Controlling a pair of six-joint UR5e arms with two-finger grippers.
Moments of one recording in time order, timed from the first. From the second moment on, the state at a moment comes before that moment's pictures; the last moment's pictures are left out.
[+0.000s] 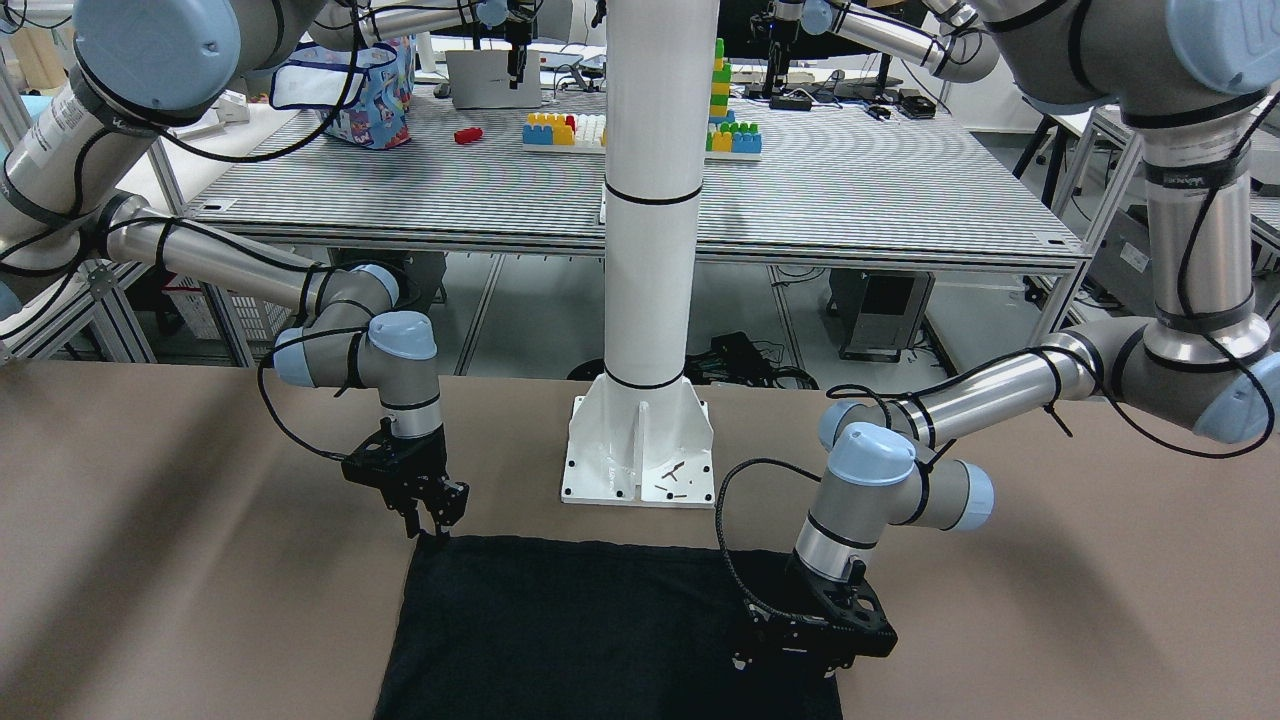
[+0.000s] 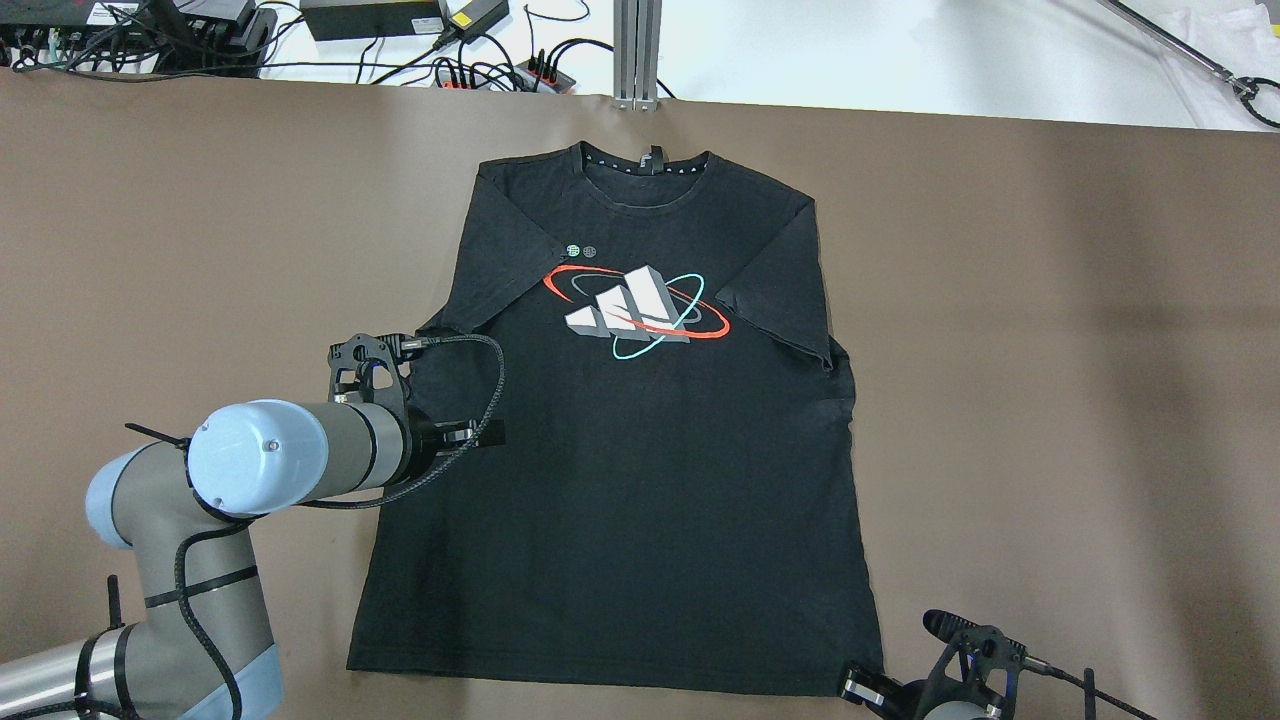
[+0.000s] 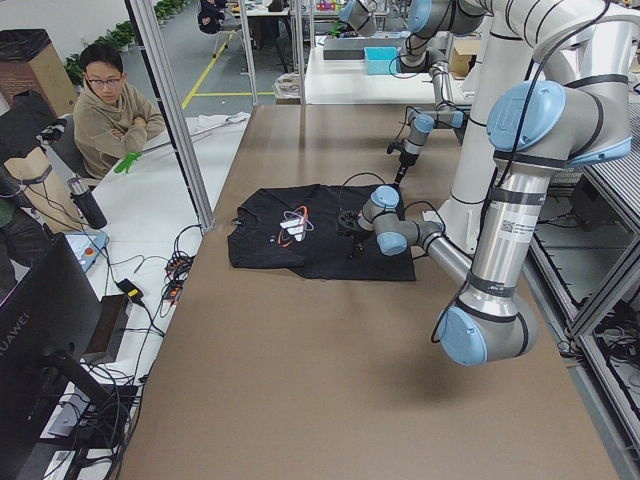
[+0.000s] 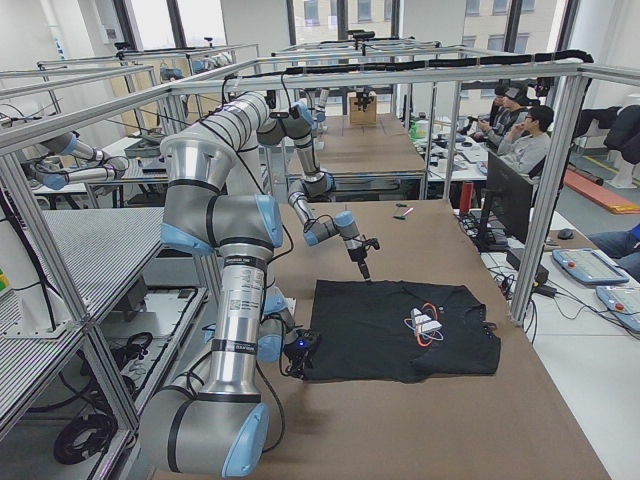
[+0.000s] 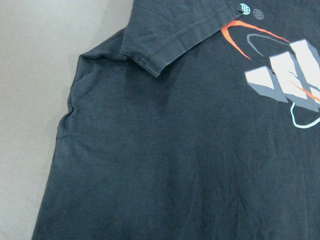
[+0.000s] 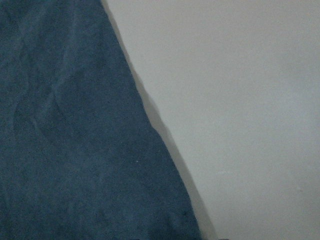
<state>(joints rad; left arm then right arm) -0.50 -1.94 -1.80 -2.06 -1.60 -1.43 0.05 -1.67 2.13 -1.21 1.30 1.92</state>
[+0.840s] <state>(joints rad) -0.46 -1.92 -1.81 -2.06 -1.57 -1.45 0.01 -1.66 2.14 -1.26 1.26 1.93</state>
